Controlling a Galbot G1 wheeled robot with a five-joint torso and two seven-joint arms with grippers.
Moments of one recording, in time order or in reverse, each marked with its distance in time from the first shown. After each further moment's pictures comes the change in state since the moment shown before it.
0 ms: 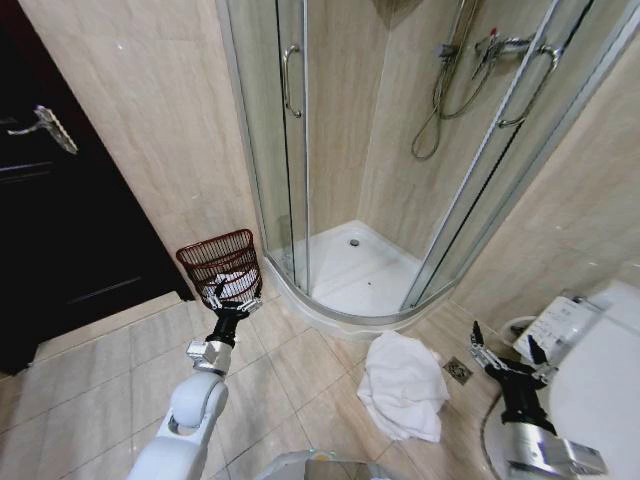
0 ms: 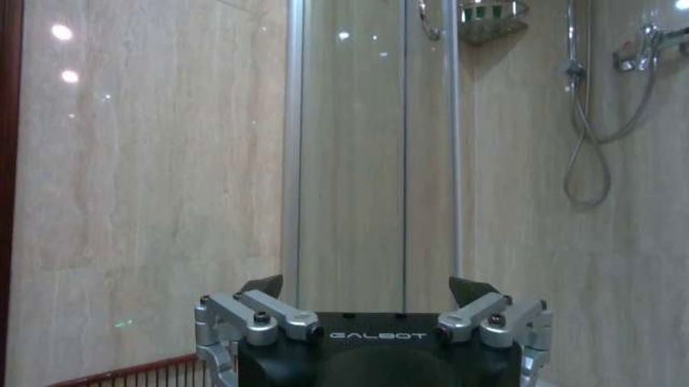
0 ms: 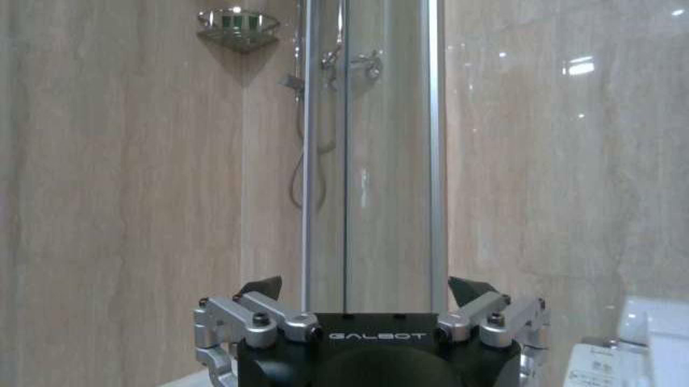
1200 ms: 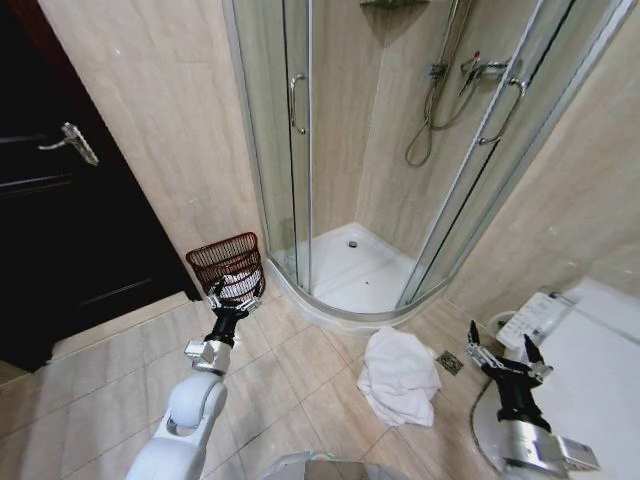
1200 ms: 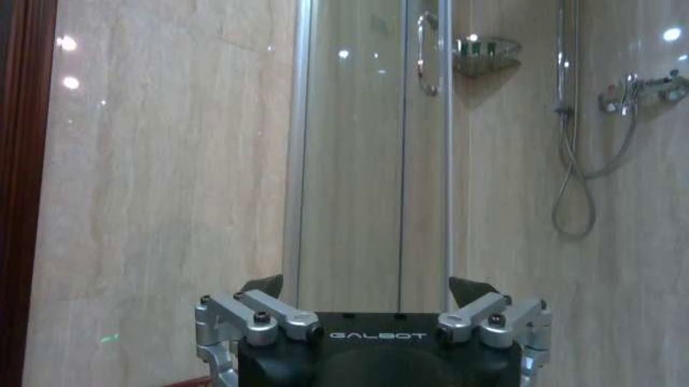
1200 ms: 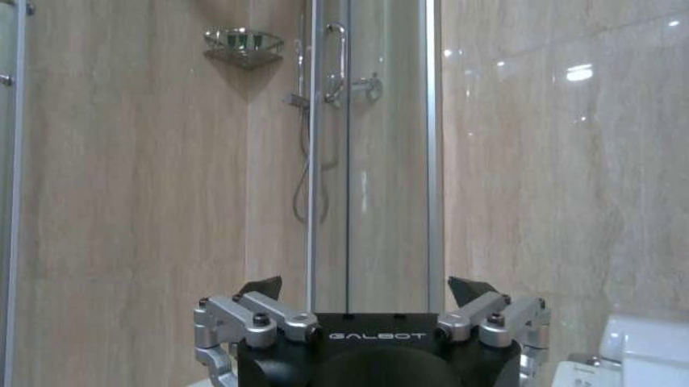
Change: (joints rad) left arm 0.004 -0.011 0.011 -0.021 -0.008 -0.009 0.006; right arm 0.015 -0.013 -0.001 -0.034 0.004 0.015 -0.005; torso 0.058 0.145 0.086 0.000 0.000
